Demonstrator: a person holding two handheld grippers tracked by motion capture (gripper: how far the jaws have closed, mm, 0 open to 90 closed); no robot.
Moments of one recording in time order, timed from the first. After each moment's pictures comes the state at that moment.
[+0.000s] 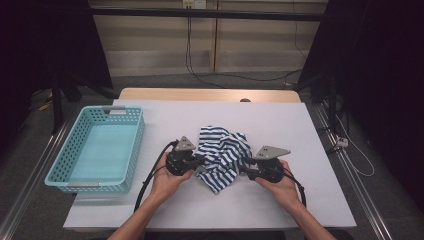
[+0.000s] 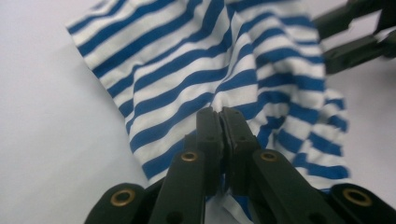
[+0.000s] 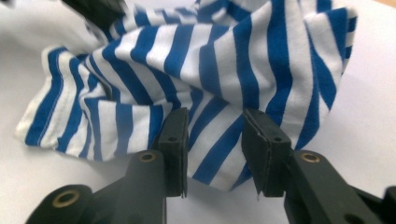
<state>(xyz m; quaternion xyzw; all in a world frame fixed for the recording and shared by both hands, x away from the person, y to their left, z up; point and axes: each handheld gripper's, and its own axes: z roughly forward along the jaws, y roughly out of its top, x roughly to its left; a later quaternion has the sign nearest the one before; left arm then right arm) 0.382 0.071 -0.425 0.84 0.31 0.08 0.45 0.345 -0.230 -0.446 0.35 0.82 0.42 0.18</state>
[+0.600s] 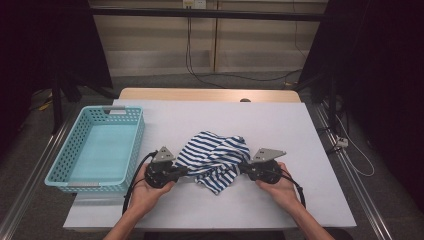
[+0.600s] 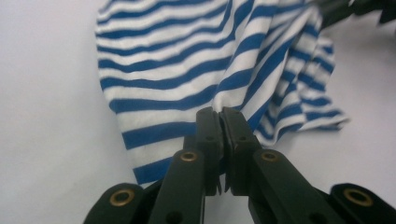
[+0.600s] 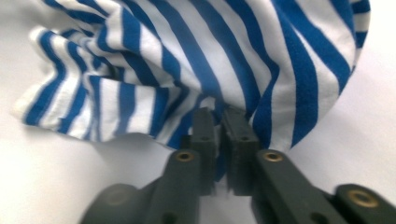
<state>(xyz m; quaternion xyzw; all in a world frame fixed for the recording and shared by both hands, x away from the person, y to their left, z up) 0.358 0.112 -0.438 0.85 0.32 0.06 0.40 0.342 -0.226 -0.451 0.33 0.84 0.40 0.16</state>
